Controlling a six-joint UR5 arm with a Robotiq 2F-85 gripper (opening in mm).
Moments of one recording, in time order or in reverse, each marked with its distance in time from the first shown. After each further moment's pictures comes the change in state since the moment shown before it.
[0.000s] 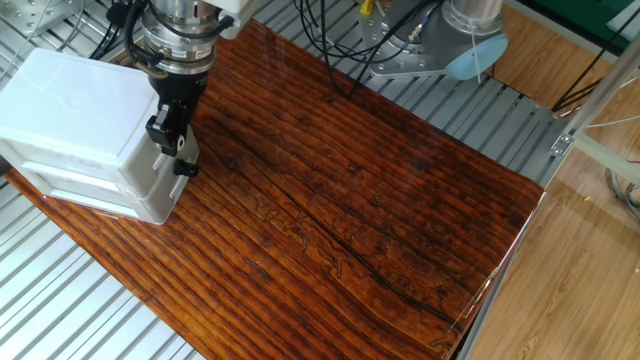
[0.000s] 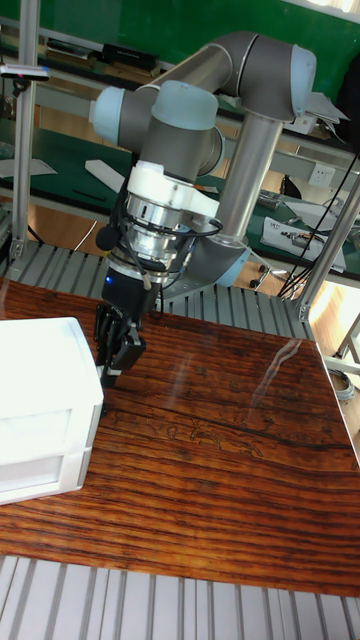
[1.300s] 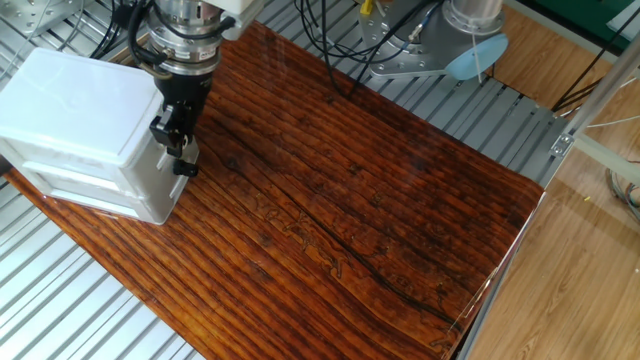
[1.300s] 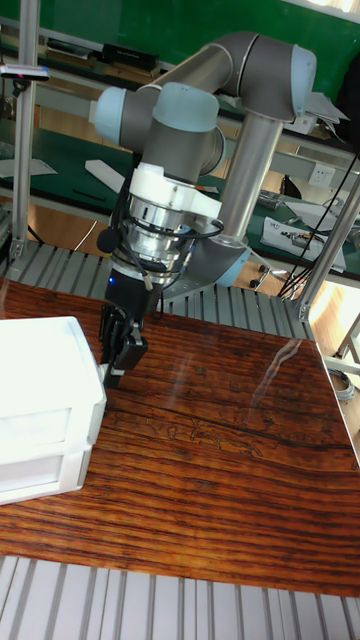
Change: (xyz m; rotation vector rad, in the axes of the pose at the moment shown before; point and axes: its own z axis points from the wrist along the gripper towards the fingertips) arm -0.010 0.005 0.001 -0.014 -0.019 0.049
